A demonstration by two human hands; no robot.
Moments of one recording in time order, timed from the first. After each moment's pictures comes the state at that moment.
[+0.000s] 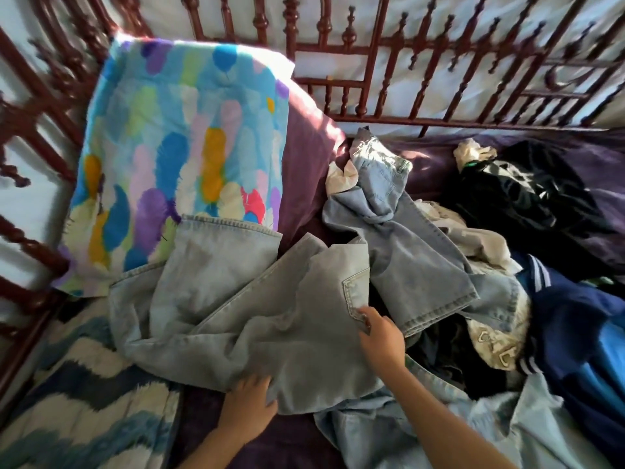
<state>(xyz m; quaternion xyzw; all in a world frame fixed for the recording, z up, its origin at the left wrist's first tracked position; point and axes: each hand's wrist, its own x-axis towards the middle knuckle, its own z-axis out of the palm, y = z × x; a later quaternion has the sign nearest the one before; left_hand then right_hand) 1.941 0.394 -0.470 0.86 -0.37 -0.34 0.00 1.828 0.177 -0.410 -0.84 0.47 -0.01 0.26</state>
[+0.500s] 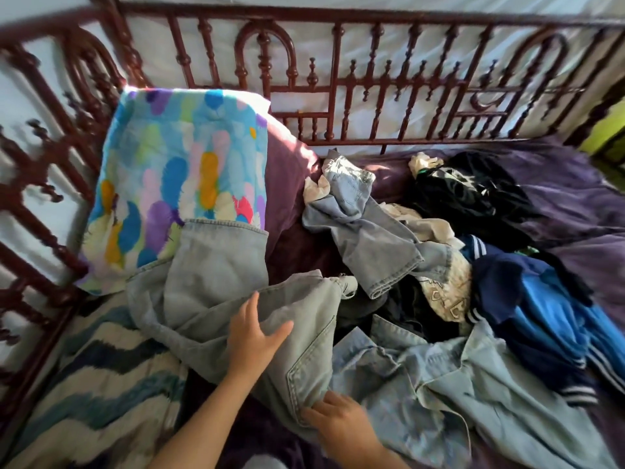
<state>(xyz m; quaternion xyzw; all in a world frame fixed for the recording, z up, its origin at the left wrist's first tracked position) 1.900 0.398 -0.355 0.86 -0.28 -0.17 0.40 1.711 0.348 -0.382 -0.97 0.11 -0.19 0.05</state>
